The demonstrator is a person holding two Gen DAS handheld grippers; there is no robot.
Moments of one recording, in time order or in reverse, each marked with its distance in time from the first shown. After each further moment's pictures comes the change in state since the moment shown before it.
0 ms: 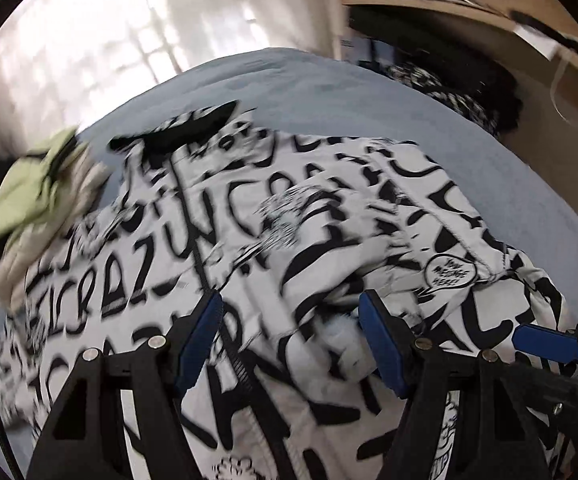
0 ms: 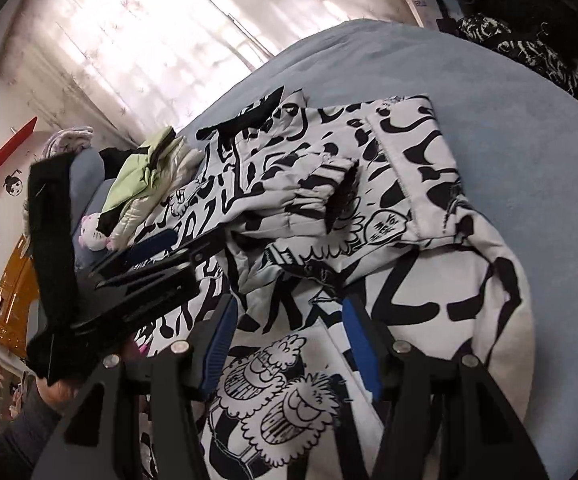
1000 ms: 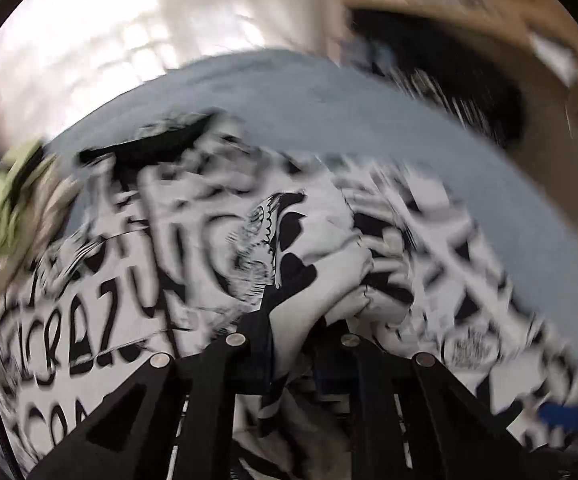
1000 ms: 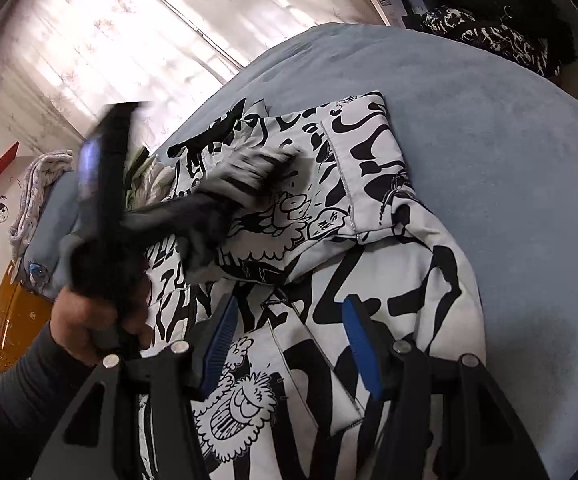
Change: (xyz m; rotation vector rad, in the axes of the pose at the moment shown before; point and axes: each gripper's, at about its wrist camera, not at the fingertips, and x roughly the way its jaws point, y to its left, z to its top) left arm 0.053 0.028 0.048 -0.125 -0.027 -0.050; right arm -0.006 -0.037 -0.006 0.074 -0.030 -0.050
